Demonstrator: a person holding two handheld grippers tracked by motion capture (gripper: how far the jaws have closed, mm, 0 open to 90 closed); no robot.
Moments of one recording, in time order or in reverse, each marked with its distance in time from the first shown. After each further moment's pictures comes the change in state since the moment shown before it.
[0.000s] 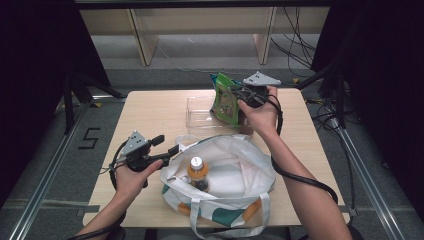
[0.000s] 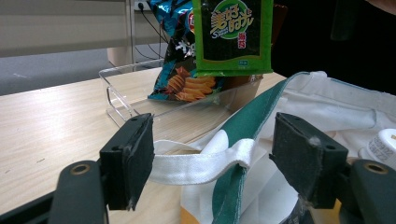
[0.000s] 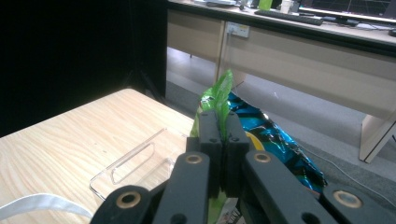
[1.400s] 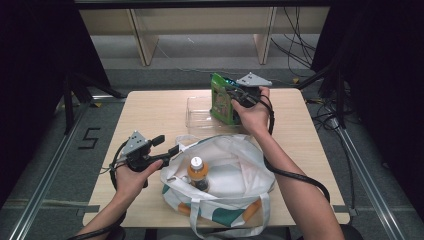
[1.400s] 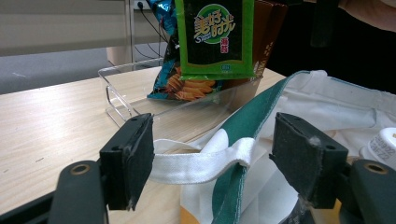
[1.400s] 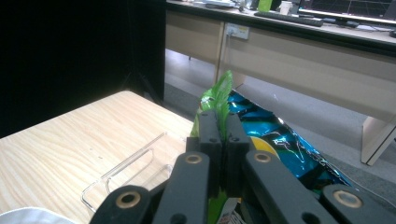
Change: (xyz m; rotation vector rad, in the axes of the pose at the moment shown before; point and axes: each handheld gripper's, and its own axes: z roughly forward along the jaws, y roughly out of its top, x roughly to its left) left arm 0.001 -0.001 0.001 -0.005 -0.008 -0.002; right arm 0.005 -0.006 0.023 -0.012 -0.008 0.004
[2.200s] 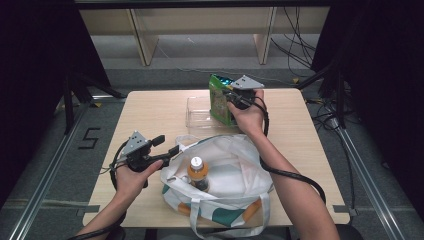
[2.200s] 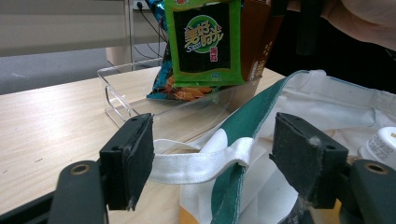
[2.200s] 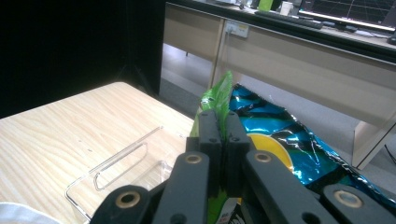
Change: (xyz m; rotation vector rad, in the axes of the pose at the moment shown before) left arm -0.001 0.000 0.000 0.006 0.003 0.003; right arm 0.007 -0.010 0.016 0.030 -0.011 -0.035
